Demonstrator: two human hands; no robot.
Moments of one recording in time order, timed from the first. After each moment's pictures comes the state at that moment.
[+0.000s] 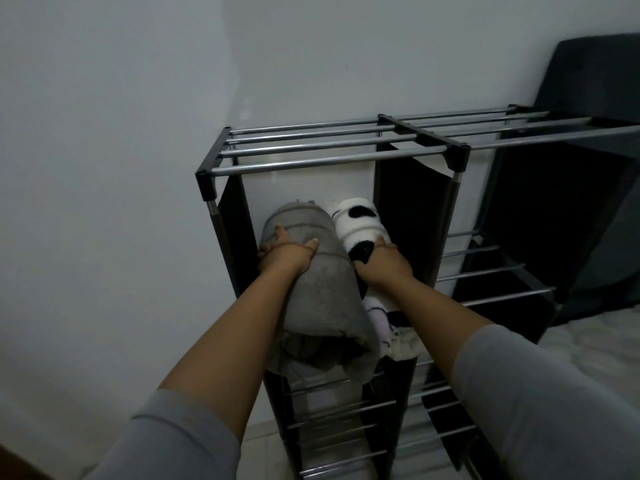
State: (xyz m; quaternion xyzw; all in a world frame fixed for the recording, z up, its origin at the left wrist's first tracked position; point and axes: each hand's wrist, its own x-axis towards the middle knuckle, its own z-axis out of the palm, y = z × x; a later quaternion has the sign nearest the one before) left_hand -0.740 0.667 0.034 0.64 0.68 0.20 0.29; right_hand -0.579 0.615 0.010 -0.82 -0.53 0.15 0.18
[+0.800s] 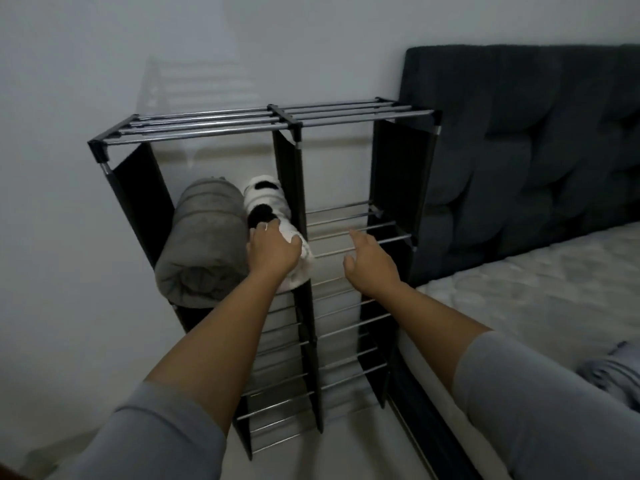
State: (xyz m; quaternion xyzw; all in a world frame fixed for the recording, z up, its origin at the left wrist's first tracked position) left_hand -0.624 0.460 0.025 0.73 0.59 0.29 0.18; right_hand -0.471 0.379 0.002 -0.77 -0.57 0.08 0.26
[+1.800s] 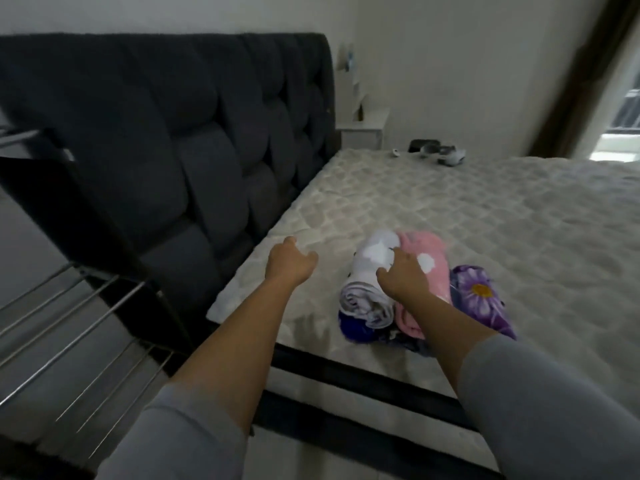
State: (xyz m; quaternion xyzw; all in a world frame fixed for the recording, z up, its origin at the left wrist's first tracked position) left_hand -0.249 0.276 -0.008 0.91 0.22 0.04 0.34; right_hand -0.202 0.085 -0.051 -0.94 -0.02 0.06 0.33
